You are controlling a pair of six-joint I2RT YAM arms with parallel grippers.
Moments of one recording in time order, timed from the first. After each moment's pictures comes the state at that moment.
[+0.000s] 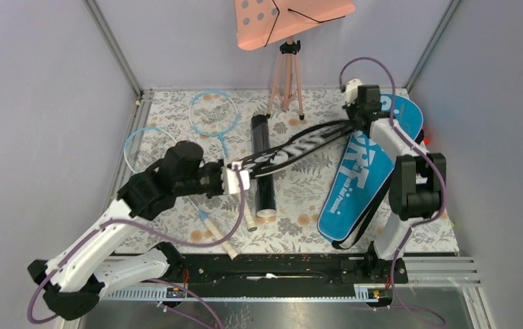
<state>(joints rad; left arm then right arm) -0.79 0.97 1.16 -0.75 0.27 0.69 0.11 1.73 1.29 -0.27 0.07 -0.40</state>
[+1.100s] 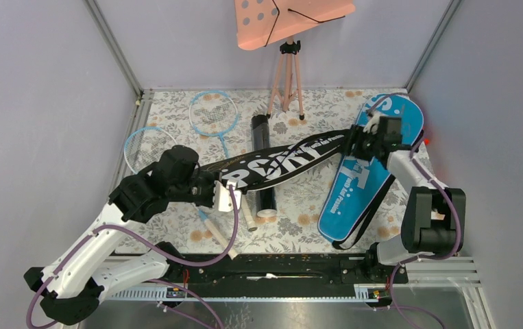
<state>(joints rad) -0.75 0.88 1.16 -0.99 0.39 0.95 -0.09 1.49 0.98 -0.23 -0.43 0.23</state>
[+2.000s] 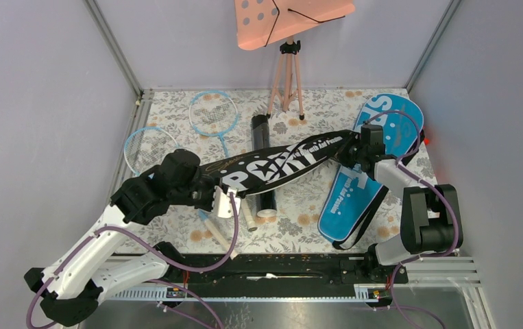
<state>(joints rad) -0.75 0.87 1.12 -1.01 0.38 1.01 0.08 1.50 0.78 -0.02 -0.26 0.76</state>
